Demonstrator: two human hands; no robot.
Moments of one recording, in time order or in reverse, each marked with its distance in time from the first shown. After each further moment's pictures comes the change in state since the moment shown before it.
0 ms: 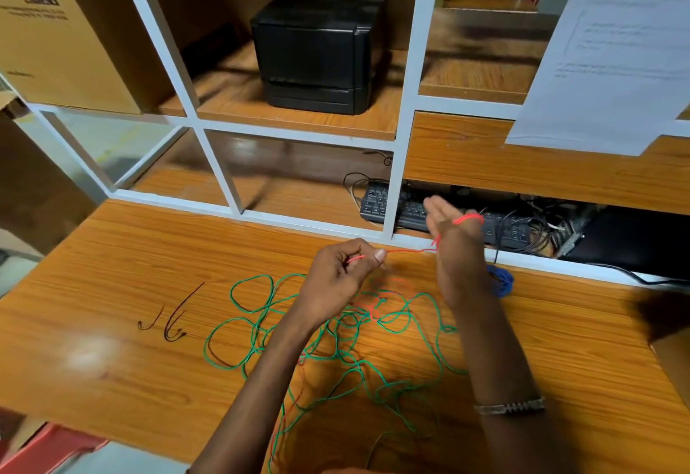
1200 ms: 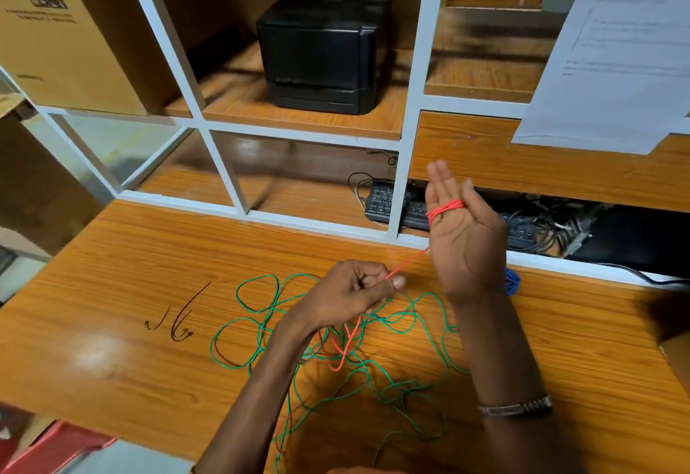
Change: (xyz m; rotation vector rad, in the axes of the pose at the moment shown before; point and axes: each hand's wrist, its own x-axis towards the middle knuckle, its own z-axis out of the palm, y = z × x) left_hand -0.006 -0.007 -0.002 0.086 -0.329 -0.097; right_hand -0.023 -0.041 0.020 0.741 -0.269 0.044
